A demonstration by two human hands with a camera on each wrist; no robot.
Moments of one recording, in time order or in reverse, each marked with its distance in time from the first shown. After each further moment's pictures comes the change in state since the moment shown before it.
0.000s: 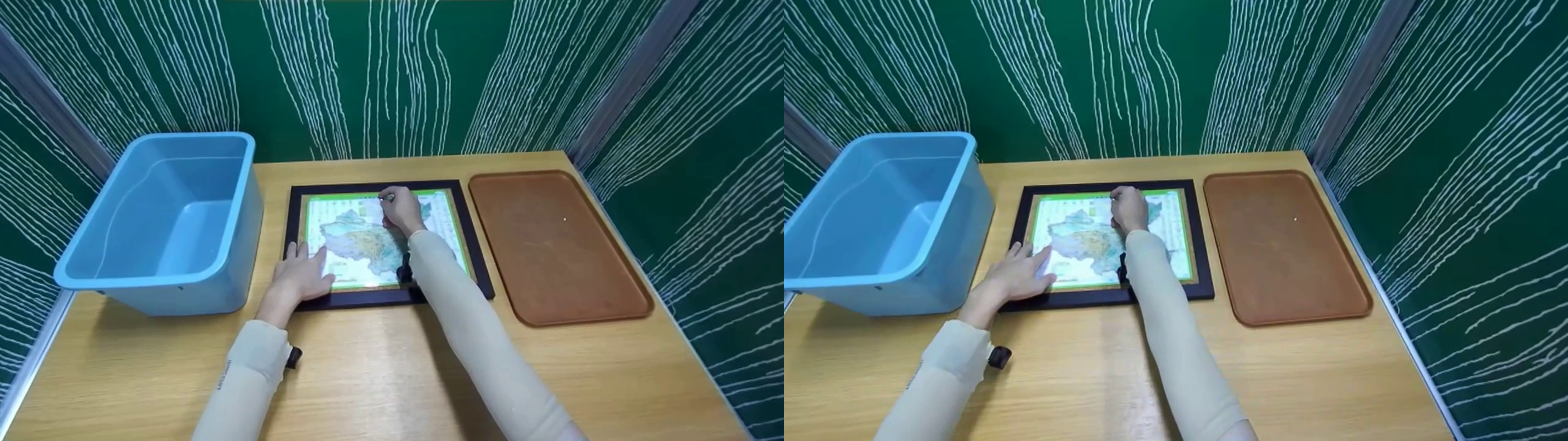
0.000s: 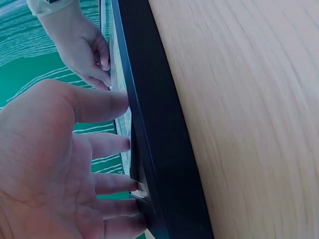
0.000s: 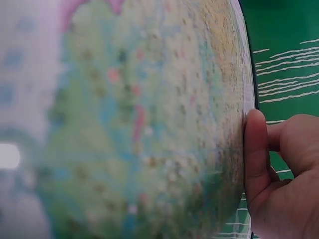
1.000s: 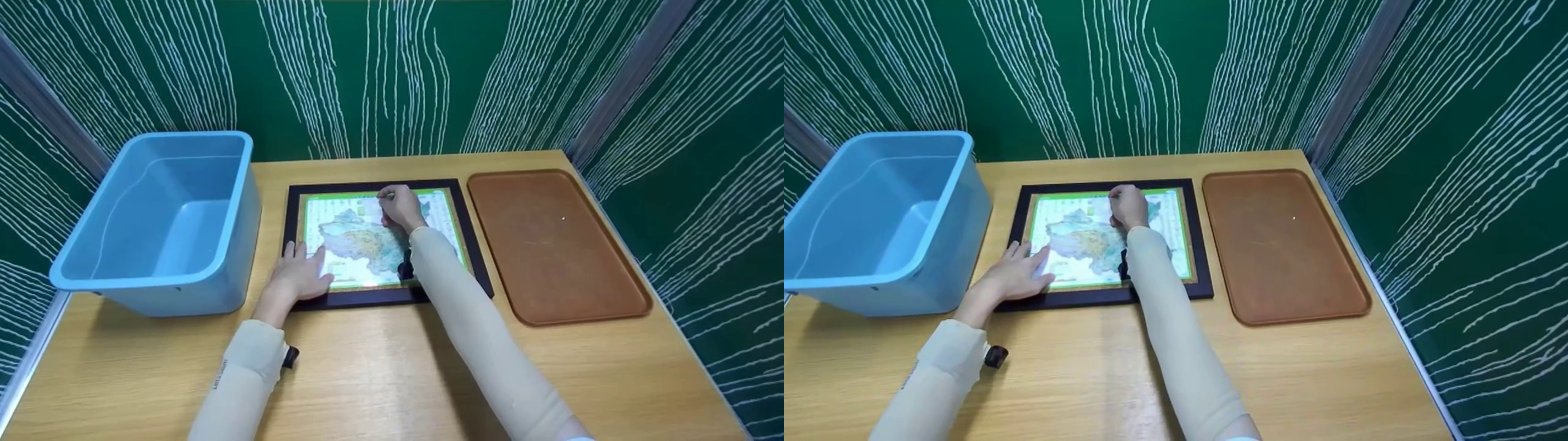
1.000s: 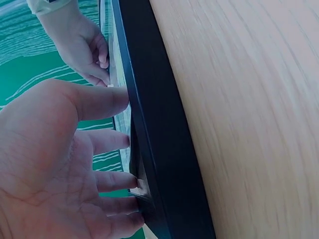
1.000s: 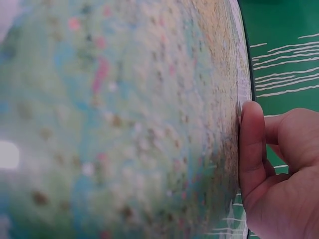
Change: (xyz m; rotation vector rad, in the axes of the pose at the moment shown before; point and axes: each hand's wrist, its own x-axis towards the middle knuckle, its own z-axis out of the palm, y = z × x) left_hand 0.003 -0.003 -0.001 -0.008 -0.023 0.031; right_hand 0.005 0.002 -0.003 0.097 -0.057 0.114
